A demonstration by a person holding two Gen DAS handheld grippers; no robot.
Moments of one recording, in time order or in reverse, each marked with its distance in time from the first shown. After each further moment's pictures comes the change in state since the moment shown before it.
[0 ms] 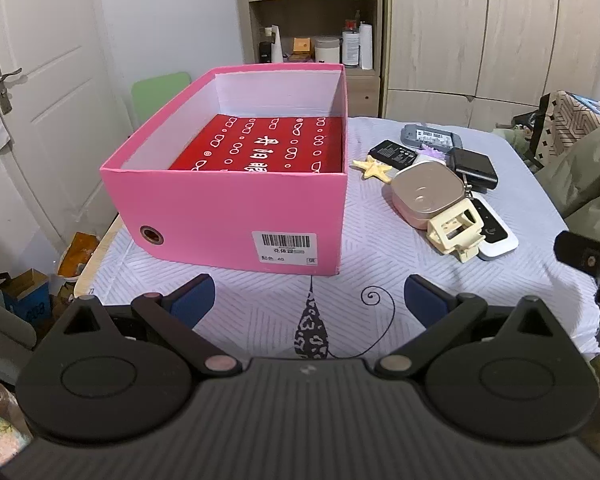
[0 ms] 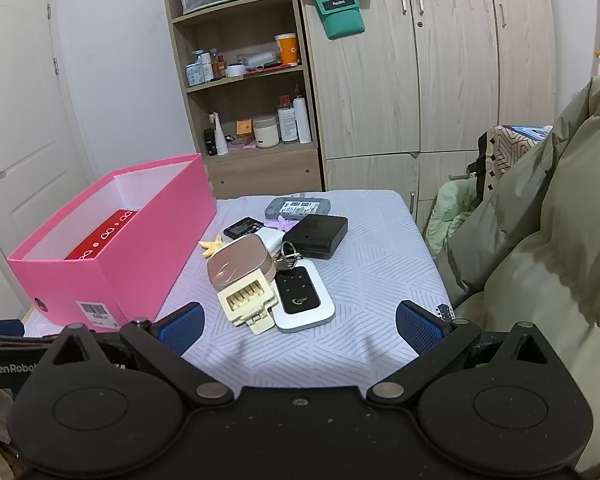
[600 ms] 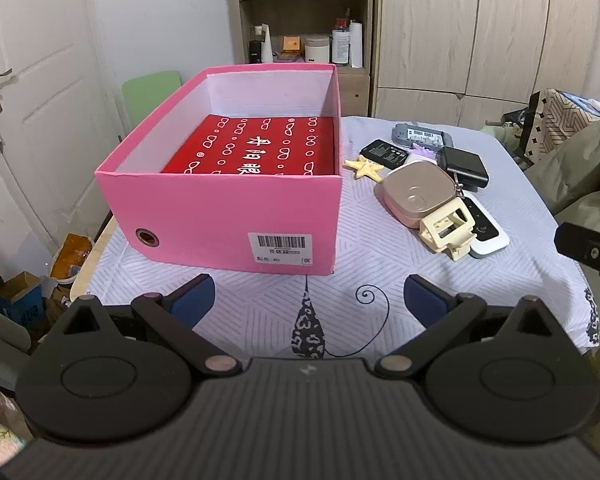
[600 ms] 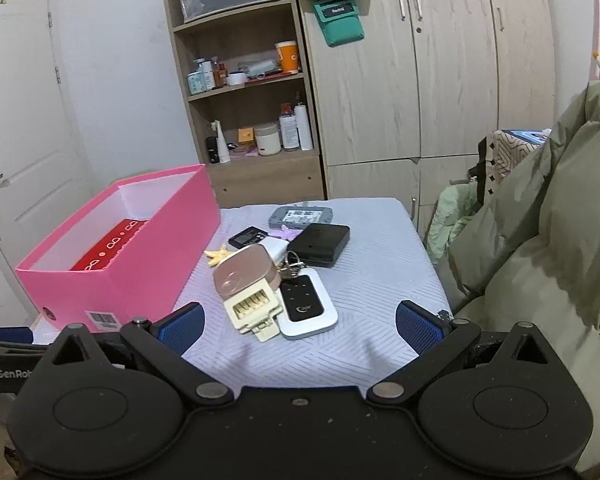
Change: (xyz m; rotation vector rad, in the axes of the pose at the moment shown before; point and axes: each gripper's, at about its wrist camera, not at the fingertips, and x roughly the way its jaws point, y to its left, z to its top) left arm -0.004 0.002 0.003 0.015 0.003 -0.034; right arm -0.009 0.001 0.003 0.011 -0.010 0.011
